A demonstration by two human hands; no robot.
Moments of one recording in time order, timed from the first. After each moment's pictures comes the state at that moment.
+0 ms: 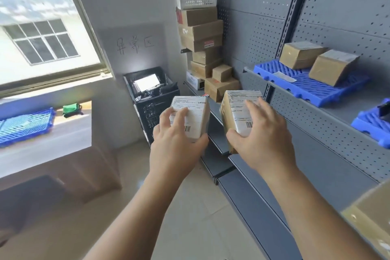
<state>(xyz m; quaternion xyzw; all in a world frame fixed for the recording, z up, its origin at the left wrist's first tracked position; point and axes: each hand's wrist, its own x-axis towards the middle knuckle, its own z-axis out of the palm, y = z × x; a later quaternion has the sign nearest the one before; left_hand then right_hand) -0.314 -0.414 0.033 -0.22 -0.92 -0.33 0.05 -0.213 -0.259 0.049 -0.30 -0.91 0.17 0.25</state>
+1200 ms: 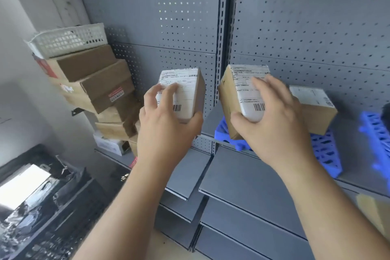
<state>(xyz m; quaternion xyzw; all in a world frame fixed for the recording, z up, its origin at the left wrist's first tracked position) -0.632 -0.080 0.096 -0.49 -0.76 -0.43 0.04 -0.445 -0.019 0.109 -0.50 -0.76 0.10 0.41</state>
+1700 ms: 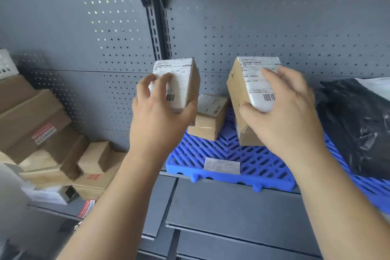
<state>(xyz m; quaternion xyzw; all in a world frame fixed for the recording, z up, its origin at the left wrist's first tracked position) -0.578 0.049 0.128 -0.58 -0.67 -0.46 0.00 -0.362 0.051 0.139 -0.61 -0.66 0.02 0.43</state>
